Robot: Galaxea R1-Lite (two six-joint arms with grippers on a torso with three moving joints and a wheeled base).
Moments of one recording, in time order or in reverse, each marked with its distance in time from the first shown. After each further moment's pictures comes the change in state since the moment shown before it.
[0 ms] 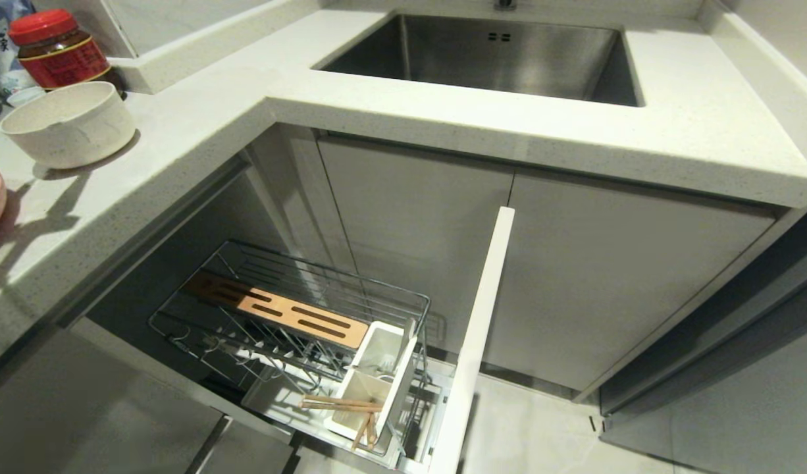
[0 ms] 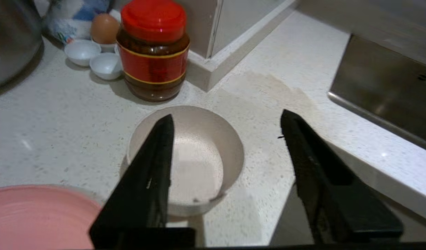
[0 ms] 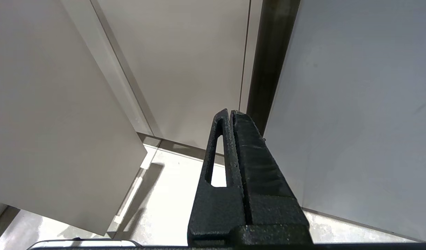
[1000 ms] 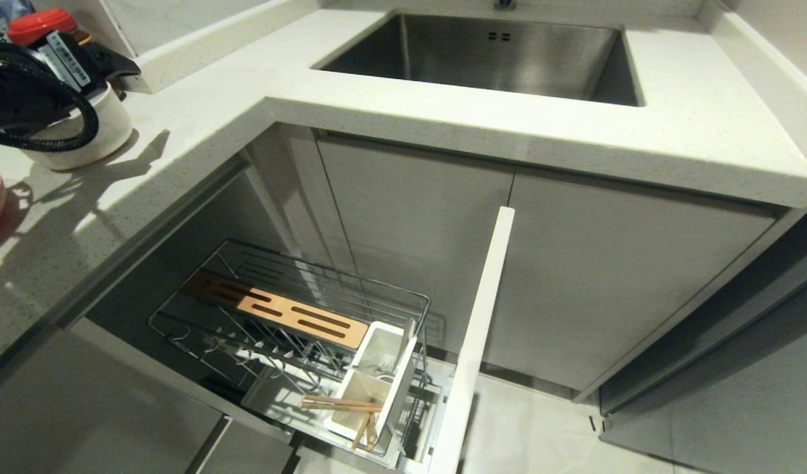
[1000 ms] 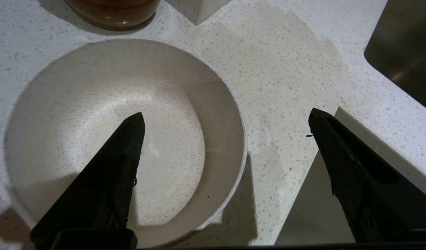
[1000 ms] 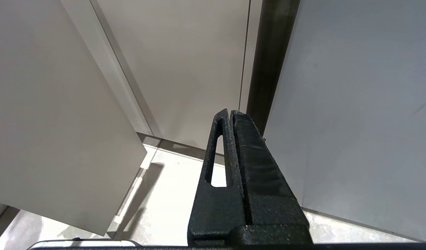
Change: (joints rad) left arm -0.066 0.253 -0.177 0.177 0.035 -0.152; right arm 0.000 0.000 0.000 0.000 0.000 0.000
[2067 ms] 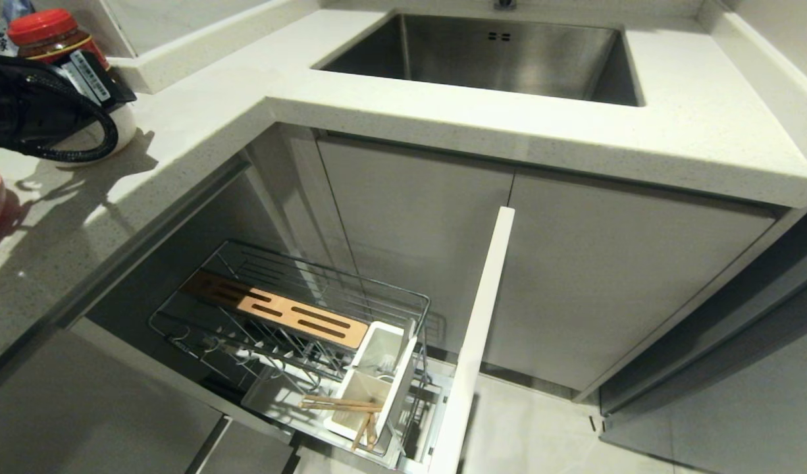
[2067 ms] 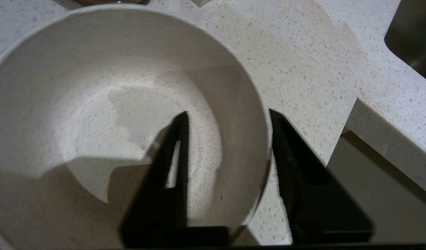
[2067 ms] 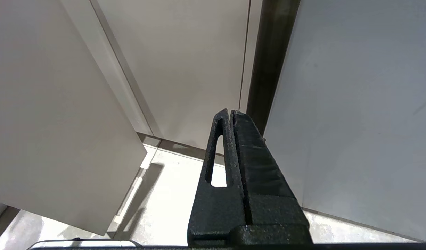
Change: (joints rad) left arm -0.007 0.032 0.005 -0.004 -0.002 0.003; right arm 0.000 0.000 0.000 0.000 0.000 0.000
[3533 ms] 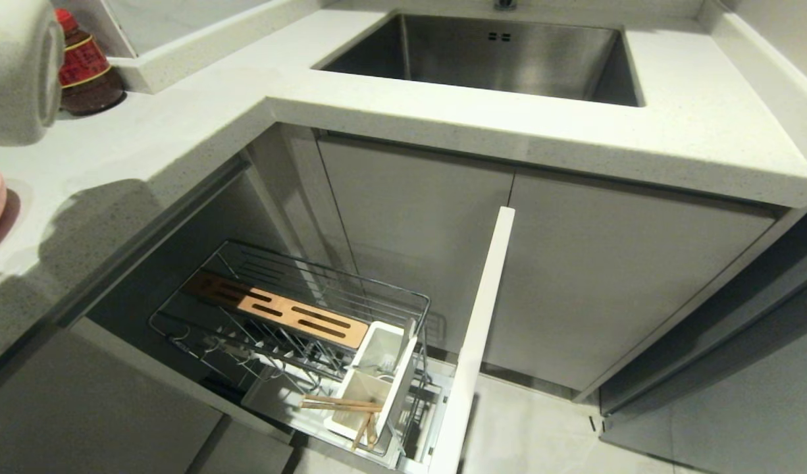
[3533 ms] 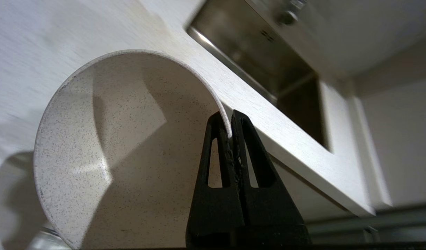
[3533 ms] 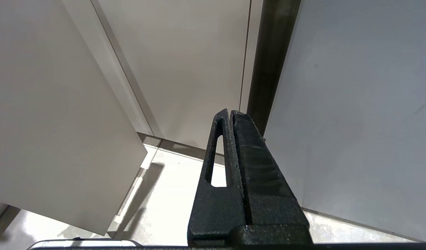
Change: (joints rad) left arm -0.390 -0.398 -0.040 0.245 -0.018 -0.202; right arm 0.000 0.000 0.000 0.000 0.000 0.000
